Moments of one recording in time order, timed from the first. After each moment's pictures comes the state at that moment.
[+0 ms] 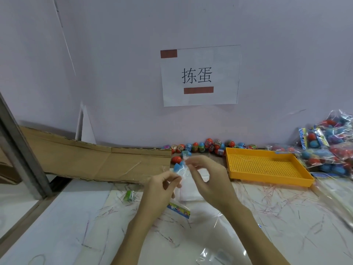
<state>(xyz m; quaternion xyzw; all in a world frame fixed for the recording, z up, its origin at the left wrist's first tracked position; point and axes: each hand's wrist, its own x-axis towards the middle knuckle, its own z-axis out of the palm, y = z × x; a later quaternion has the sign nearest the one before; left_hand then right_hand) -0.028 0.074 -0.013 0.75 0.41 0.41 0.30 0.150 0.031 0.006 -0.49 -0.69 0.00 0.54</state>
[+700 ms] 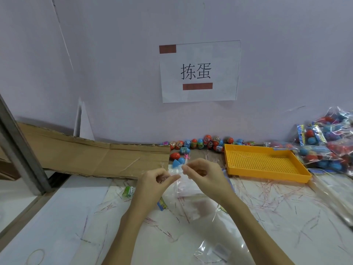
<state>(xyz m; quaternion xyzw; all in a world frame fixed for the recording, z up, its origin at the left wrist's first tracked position) -0.041 0.083 -0.008 0.76 0.44 0.39 0.28 0.147 0.032 0.008 -0.58 -0.61 0.24 0.49</state>
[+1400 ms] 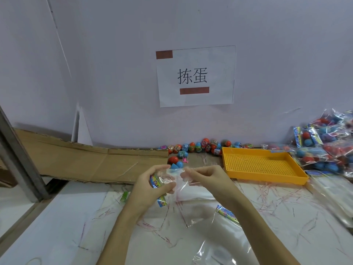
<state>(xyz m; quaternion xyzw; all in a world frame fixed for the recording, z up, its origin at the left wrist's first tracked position) -0.049 0.083 -0.002 0.67 0.39 0.41 0.49 0.162 0.023 0.021 -0.52 -0.54 0.43 0.51</state>
